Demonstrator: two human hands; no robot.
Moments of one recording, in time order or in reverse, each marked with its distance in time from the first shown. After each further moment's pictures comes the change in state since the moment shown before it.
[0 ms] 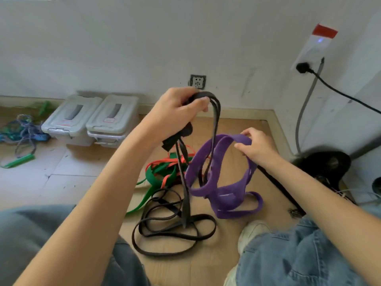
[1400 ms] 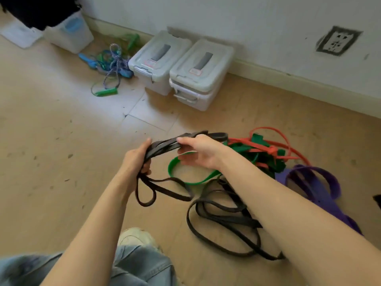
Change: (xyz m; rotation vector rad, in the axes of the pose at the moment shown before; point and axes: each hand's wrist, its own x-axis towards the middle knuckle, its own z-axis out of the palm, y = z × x) left_hand -0.164 -0.287 -0.068 -0.497 0.642 -1.072; right_hand -0.004 -0.188 0.282 0.711 -1.202 0.328
